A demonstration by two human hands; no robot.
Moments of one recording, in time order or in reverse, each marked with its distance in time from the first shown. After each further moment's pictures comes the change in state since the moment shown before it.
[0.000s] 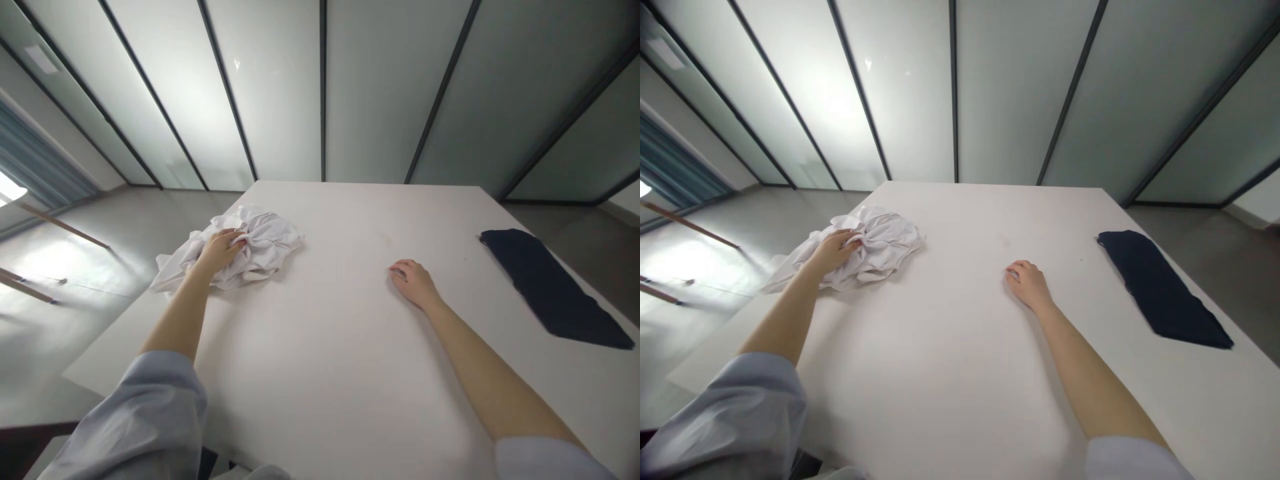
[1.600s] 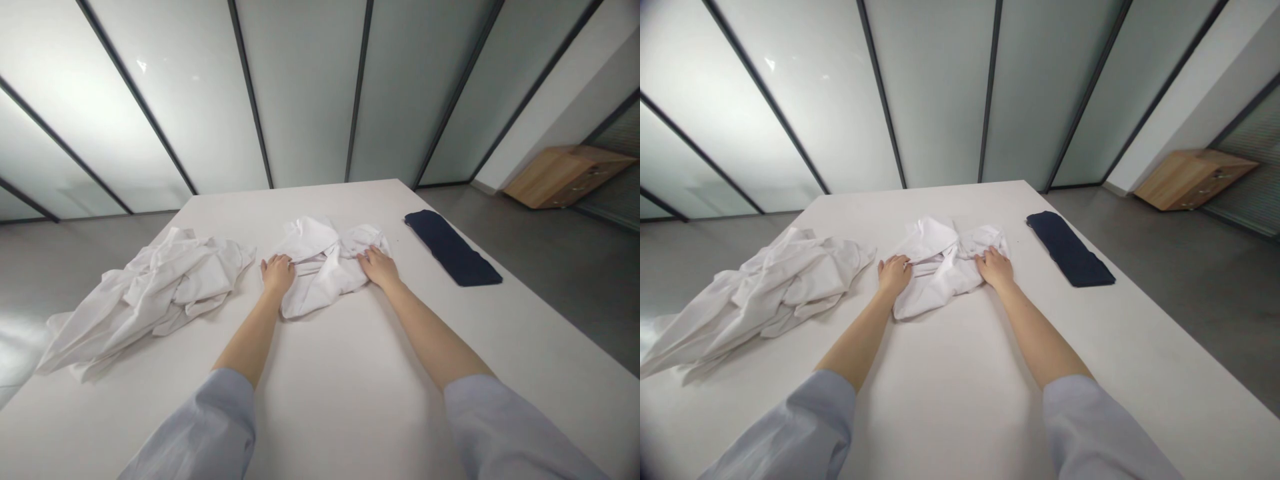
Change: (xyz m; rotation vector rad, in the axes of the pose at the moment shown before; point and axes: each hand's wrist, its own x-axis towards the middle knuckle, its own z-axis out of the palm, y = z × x) left_hand -0.010 0.202 0.158 -0.018 -0.149 0.133; right_hand -0.004 0.002 -0.023 -0.198 -0.030 0.387
